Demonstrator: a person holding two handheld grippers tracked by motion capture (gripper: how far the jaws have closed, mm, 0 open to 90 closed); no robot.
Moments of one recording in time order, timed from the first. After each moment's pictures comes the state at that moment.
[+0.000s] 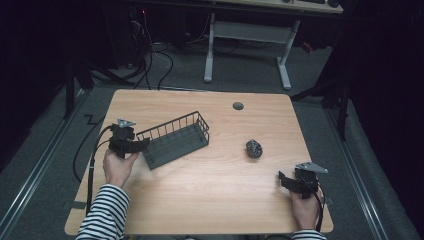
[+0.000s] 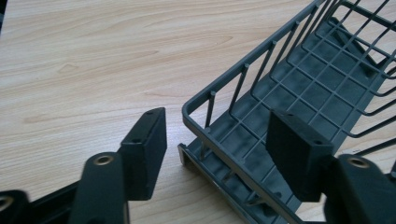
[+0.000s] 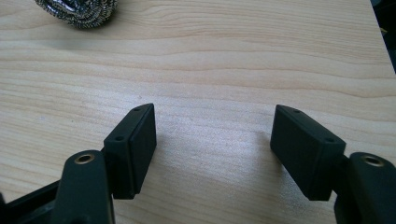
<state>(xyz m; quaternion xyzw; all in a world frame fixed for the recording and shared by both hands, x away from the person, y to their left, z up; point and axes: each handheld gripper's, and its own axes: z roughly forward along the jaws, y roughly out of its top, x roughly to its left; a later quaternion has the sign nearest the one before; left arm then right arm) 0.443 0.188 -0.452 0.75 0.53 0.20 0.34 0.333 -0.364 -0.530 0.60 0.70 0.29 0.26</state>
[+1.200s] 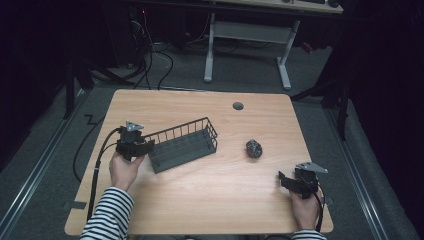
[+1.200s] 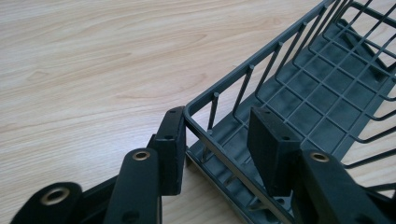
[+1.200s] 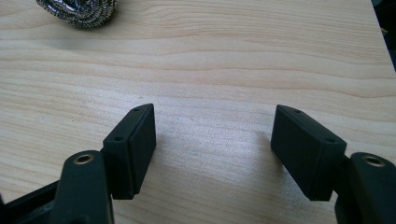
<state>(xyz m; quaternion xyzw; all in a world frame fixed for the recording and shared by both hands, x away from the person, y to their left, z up) 0.433 0.166 -0.452 0.77 0.50 0.19 0.34 0.333 -0.364 -0.530 0.59 0.70 0.29 0.26</state>
